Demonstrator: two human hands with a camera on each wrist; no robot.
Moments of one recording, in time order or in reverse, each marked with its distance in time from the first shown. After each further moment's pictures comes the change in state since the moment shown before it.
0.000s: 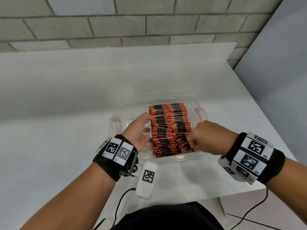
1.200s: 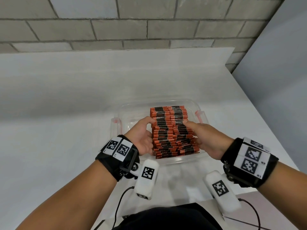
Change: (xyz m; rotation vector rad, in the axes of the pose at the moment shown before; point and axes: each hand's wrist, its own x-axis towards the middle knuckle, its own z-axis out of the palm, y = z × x) left_hand -0.002 0.000 -0.002 0.114 -0.121 -0.209; right_hand 0.011 -0.016 0.010 1.579 0.136 0.619
